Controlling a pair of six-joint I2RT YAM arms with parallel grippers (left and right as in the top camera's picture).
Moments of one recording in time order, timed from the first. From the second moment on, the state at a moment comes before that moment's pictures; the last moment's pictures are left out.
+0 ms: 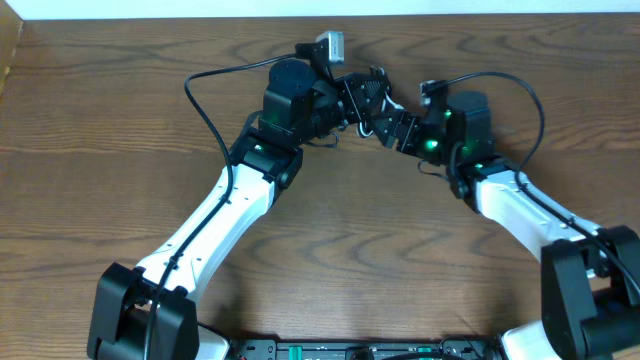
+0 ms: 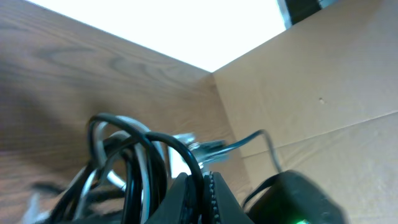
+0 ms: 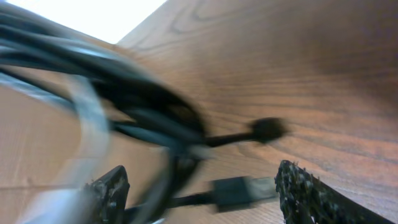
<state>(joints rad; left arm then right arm) -0.46 1.58 1.15 0.19 0.49 -0.88 0.28 1.68 0.88 0.24 -0.53 0.73</state>
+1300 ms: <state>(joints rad) -0.33 1.30 1.16 0.09 0.52 -0.85 0.28 1.80 0.91 -0.08 -0.29 0.72</state>
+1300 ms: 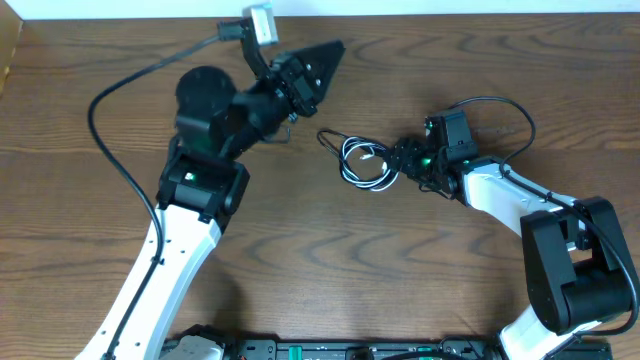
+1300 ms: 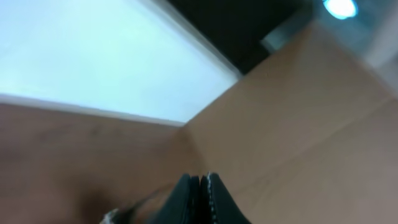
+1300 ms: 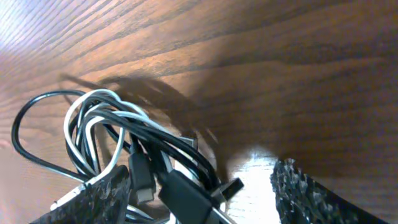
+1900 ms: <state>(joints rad) -0.42 1.60 1.16 -0.29 0.46 -0.57 0.07 1.55 0.96 -0.20 -0.33 0.56</state>
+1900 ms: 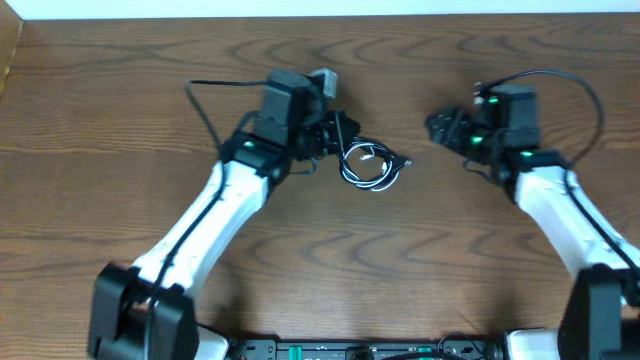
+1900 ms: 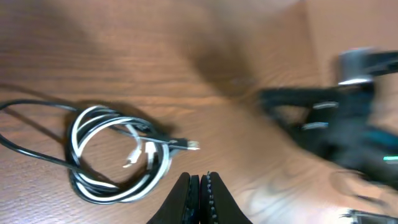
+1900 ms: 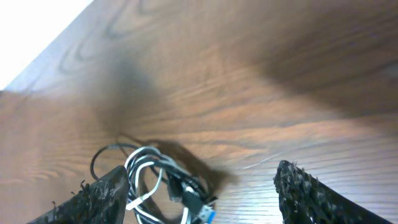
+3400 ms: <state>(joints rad) -0.56 2.00 1.17 -0.15 0.14 -0.43 0.04 1.53 0.96 -0.29 -0.36 0.45</state>
